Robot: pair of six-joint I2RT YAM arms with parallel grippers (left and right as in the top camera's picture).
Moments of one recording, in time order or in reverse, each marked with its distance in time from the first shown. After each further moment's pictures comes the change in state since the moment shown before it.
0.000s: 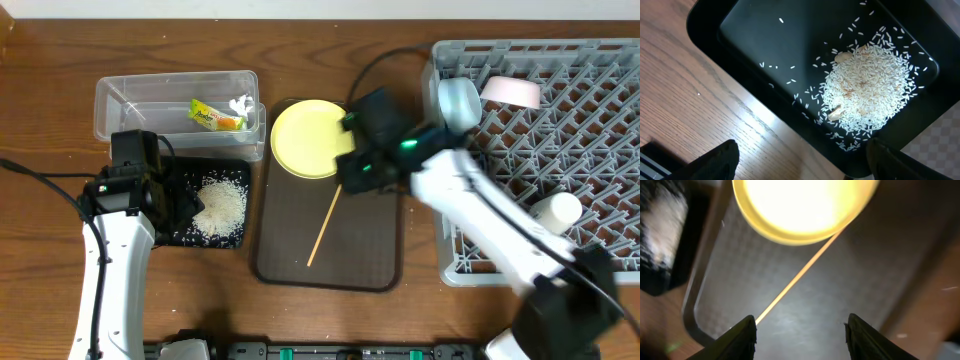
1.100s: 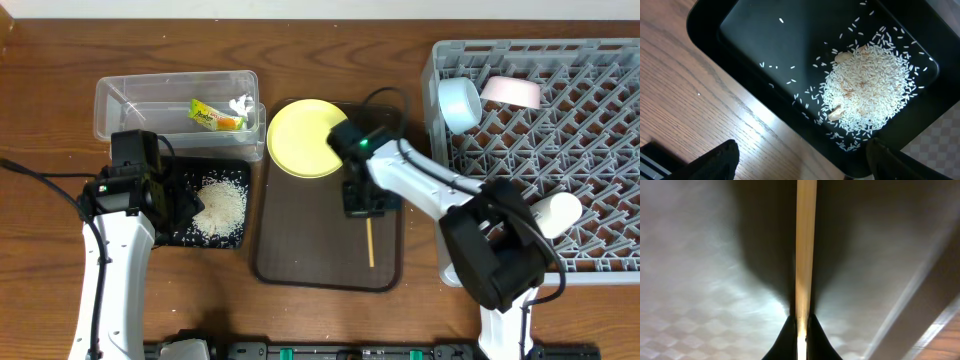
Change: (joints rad) left arm 0.000 0.000 0.000 0.000 0.000 0.000; right arm -0.021 0.308 0.000 -0.137 0.073 0.226
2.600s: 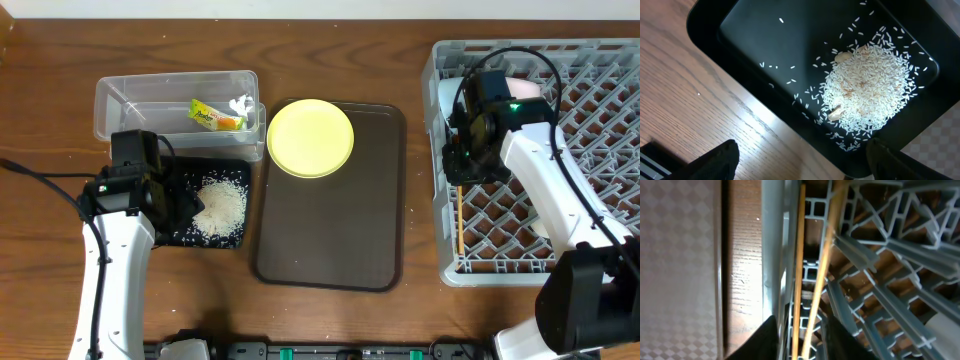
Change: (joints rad) left arm 0.000 0.000 0.000 0.000 0.000 0.000; right arm -0.463 -0.333 -0.053 -0.101 0.037 -0.505
